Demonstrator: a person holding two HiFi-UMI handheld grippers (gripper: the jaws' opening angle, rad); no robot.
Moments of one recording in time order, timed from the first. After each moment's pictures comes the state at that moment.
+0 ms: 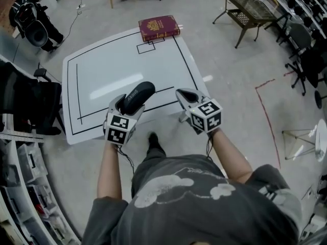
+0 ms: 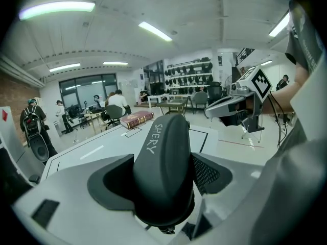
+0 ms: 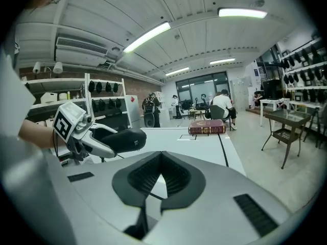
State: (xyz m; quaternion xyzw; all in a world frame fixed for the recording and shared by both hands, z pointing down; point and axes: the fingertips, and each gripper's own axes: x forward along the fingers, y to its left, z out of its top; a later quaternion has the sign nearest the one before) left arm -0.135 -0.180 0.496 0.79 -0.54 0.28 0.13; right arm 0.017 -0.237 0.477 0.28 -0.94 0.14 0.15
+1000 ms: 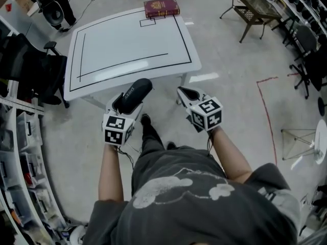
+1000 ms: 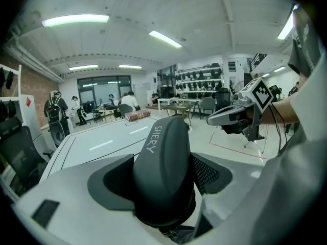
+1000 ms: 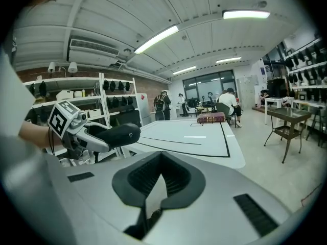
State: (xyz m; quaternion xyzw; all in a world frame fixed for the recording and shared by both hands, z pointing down) left arm -0.050 -0.003 0.490 0.75 -0.60 0.24 0.15; right arm 0.105 -0.085 0.490 0.24 -0.95 0.13 0.16
